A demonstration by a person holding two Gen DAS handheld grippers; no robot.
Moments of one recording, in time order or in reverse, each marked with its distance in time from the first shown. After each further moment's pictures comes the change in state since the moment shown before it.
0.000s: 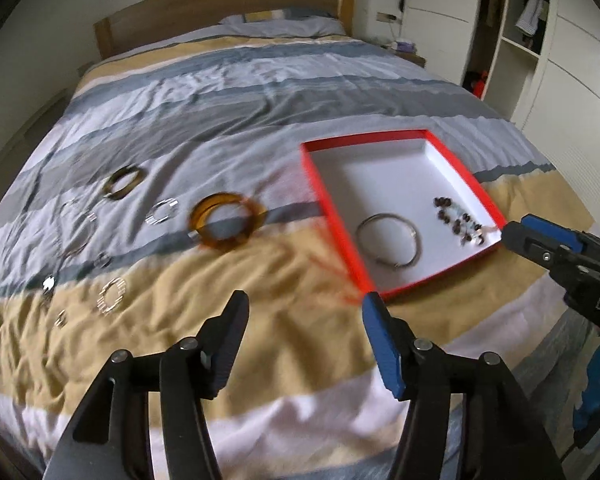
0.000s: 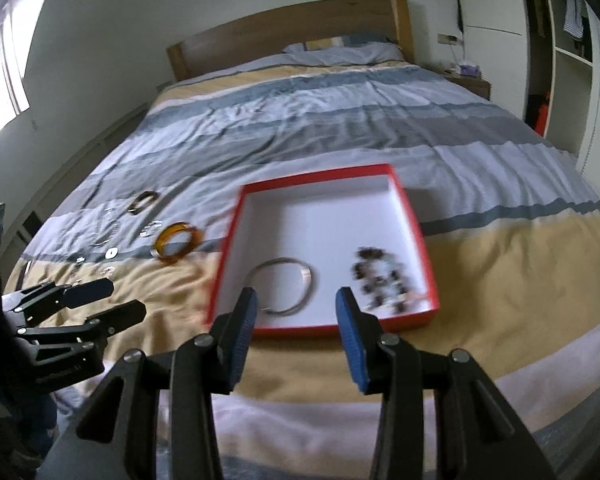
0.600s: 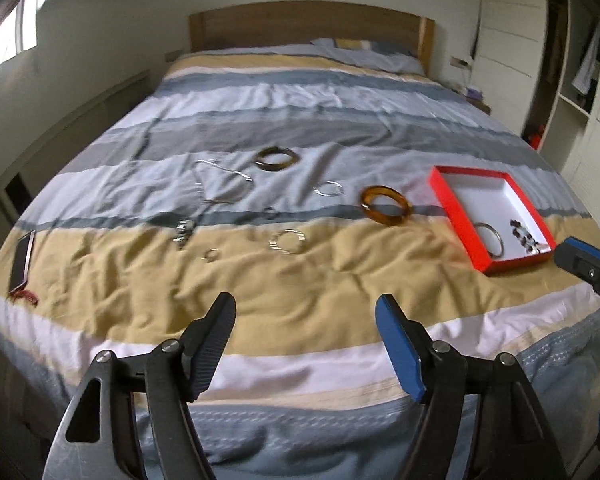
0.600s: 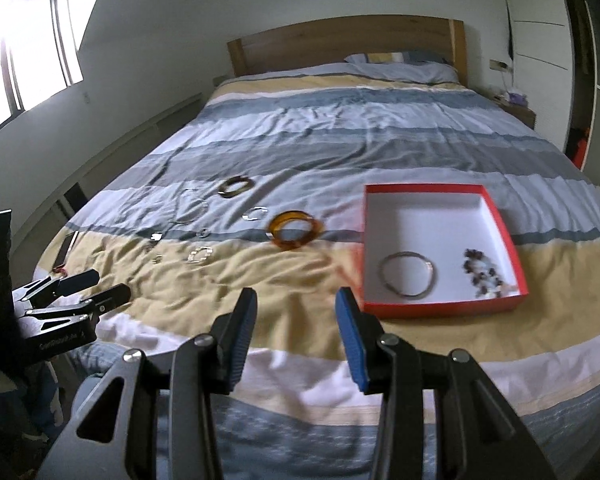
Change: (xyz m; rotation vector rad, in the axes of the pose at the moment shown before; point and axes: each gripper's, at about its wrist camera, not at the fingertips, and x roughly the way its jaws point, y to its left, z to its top) left arm -0.096 0.135 -0.082 -0.184 -0.112 0.162; right arm -0.038 0.129 -0.026 -0.118 -0.024 0.114
